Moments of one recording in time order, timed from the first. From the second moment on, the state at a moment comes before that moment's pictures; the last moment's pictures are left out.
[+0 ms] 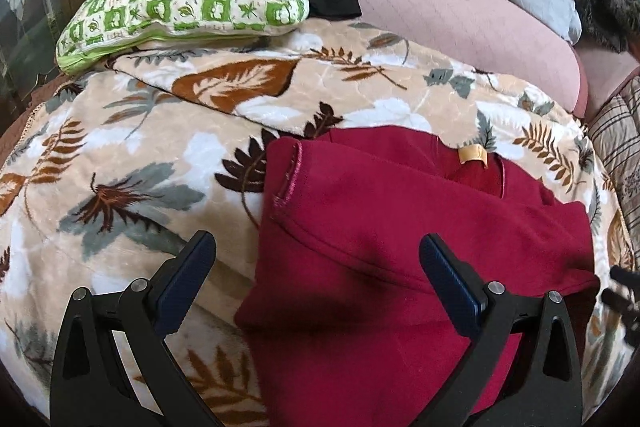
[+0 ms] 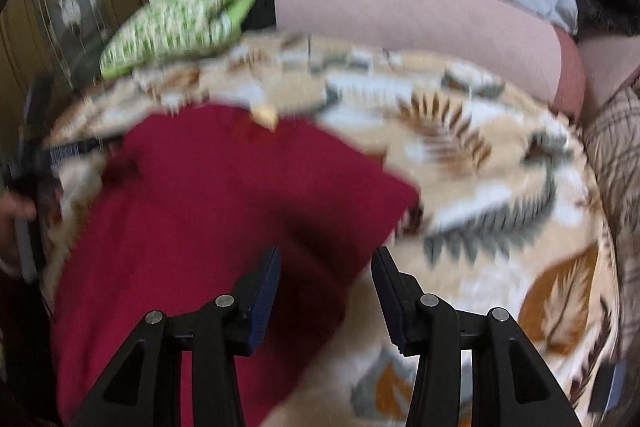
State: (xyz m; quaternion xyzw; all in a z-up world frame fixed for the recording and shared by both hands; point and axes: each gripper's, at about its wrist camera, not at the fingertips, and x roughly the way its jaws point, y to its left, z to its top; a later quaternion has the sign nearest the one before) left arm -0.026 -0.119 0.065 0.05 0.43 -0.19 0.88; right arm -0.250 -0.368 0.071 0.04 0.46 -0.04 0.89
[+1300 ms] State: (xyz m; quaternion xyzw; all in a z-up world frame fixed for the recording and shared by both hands) left arm -0.024 -0.126 0.027 0.10 0.47 -0.17 0.86; right arm -0.185 -0.464 0.037 0.16 0.46 -0.20 0.85
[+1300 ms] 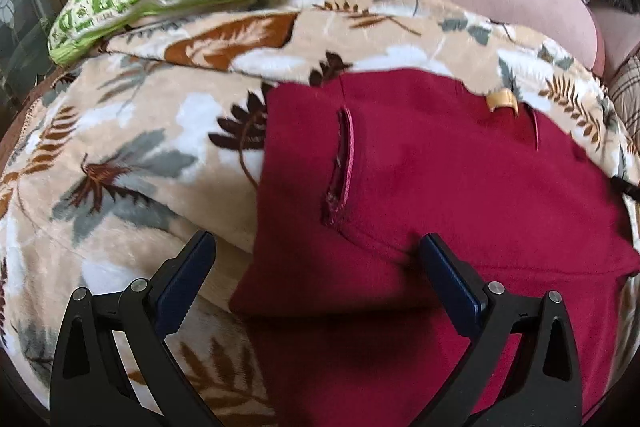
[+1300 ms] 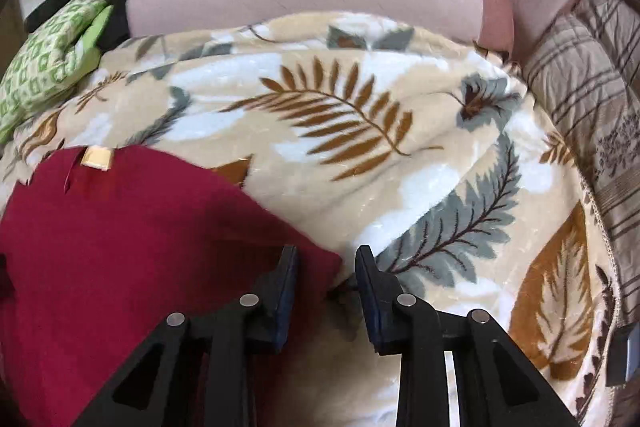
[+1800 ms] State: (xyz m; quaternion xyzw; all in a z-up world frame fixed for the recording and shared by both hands) left arm -0.039 -0.083 0.050 0.09 0.45 -0.16 0.88; right arm -0.249 -0.366 0.034 0.04 0.52 -0.11 0.85
